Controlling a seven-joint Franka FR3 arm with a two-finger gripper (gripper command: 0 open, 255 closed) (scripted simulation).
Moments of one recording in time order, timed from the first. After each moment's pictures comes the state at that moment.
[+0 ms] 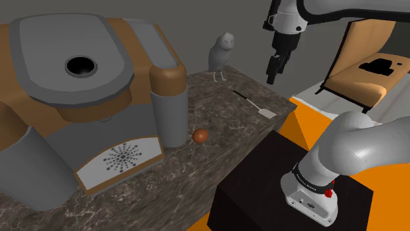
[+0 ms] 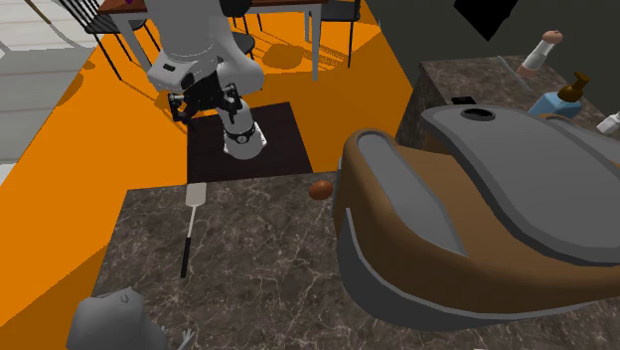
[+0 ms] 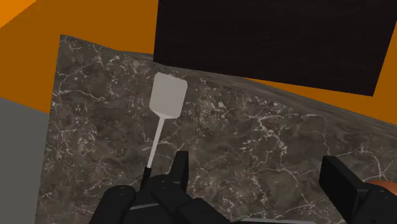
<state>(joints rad) 0.01 -0.82 -0.03 -2.43 -0.11 1.55 -0.13</state>
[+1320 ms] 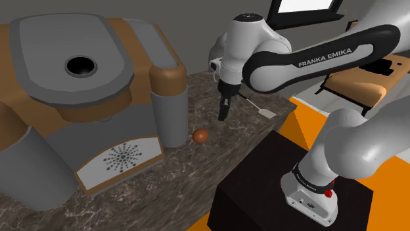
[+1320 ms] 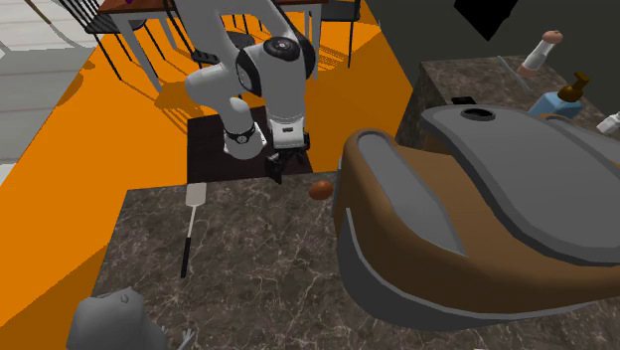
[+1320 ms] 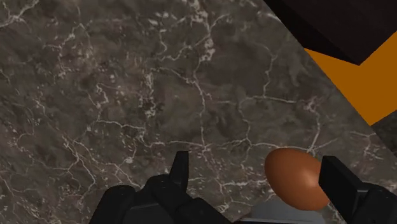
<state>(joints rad) 0.26 -0.52 0.11 -2.62 -0.04 2.19 -0.26</state>
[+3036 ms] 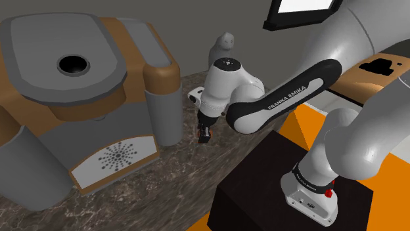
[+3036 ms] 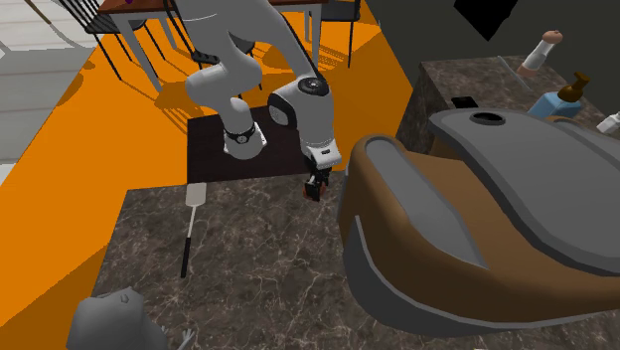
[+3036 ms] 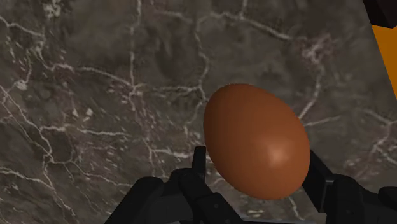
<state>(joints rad) 0.32 -0.23 0.20 -2.67 -0.08 2.63 -0.29</state>
